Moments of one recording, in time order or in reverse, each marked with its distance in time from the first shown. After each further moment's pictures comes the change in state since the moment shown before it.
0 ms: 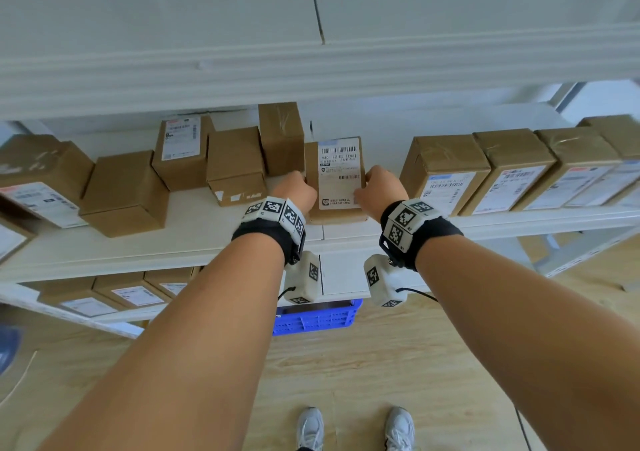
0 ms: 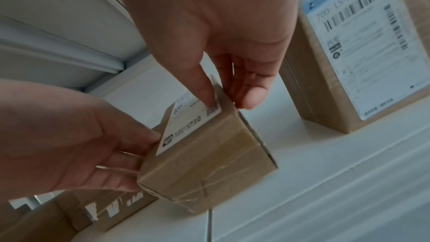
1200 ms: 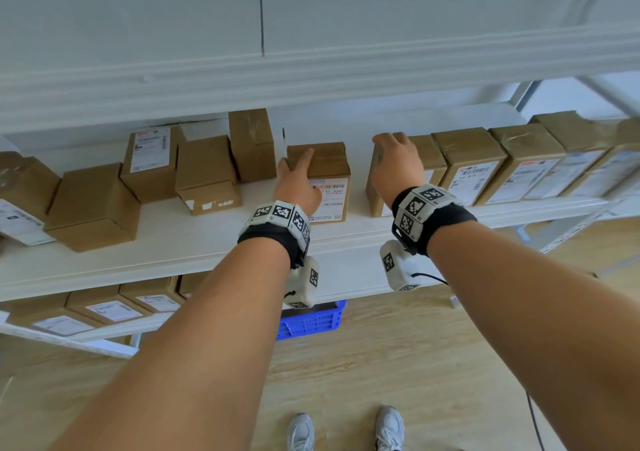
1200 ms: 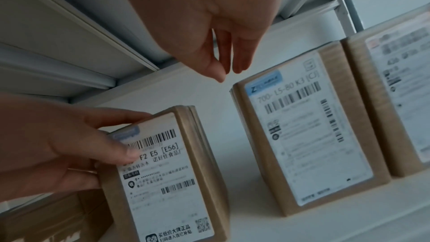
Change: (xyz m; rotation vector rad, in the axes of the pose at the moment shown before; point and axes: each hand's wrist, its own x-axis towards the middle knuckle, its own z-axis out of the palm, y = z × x) left_hand -0.032 0.049 0.024 -0.107 0.070 0.220; right_hand -0.006 0.039 -0.071 -0.035 0.336 -0.233
